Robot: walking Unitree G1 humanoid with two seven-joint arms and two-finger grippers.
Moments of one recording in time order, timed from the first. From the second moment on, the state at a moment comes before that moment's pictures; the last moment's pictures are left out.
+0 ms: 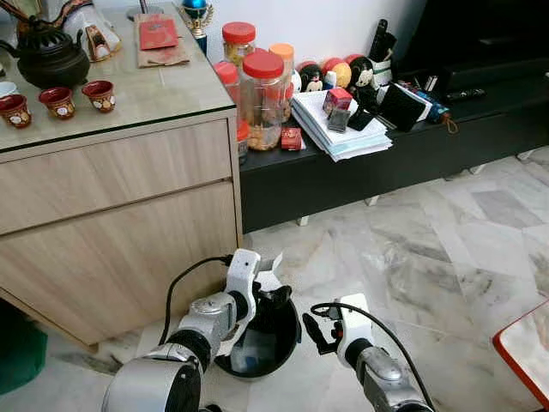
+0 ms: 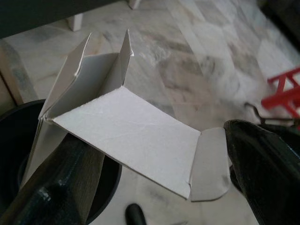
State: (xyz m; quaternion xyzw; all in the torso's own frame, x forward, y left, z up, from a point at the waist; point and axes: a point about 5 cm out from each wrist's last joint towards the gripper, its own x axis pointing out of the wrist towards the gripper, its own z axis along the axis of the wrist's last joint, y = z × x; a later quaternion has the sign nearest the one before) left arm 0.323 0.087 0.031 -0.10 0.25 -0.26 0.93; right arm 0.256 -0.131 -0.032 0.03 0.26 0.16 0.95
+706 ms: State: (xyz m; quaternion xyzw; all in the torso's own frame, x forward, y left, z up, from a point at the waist) left arm 0.327 0.092 0.034 -0.12 0.24 -0.23 0.94; right arm 0.256 -0.131 -0.032 0.03 0.27 0.16 0.95
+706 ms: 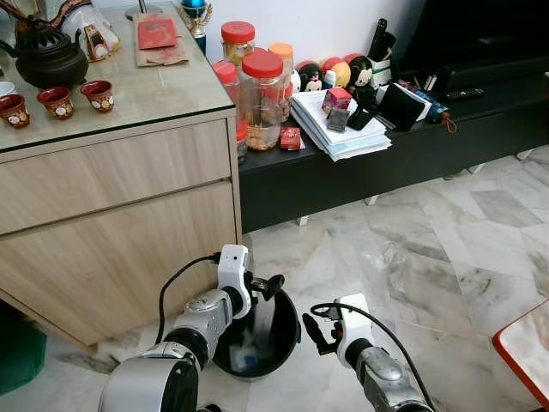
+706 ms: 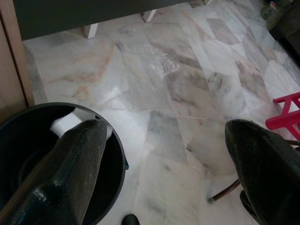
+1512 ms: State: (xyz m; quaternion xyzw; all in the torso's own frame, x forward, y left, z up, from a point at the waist) left arm 0.180 0.215 -0.080 0.02 0.44 0.09 0.90; right arm 0.182 -0.167 -0.083 0.02 0.42 0.06 0.90
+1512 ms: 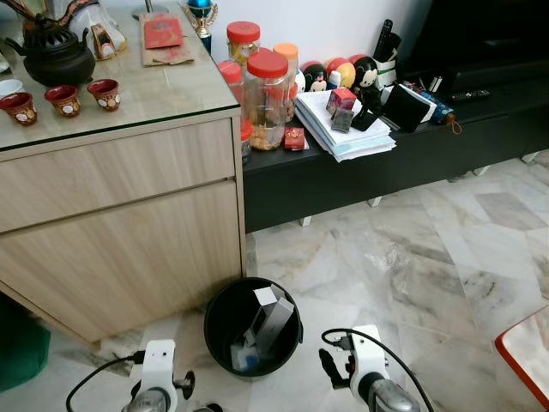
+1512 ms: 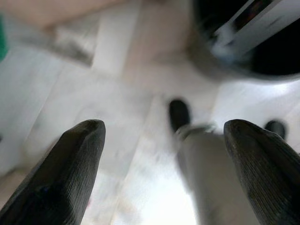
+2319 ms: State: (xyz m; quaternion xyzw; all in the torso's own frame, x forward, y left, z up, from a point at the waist) left arm 0.198 0.211 -0.072 0.05 0.42 0.07 0.90; right arm 0.179 -0.164 -0.086 0.05 0.43 0.02 0.90
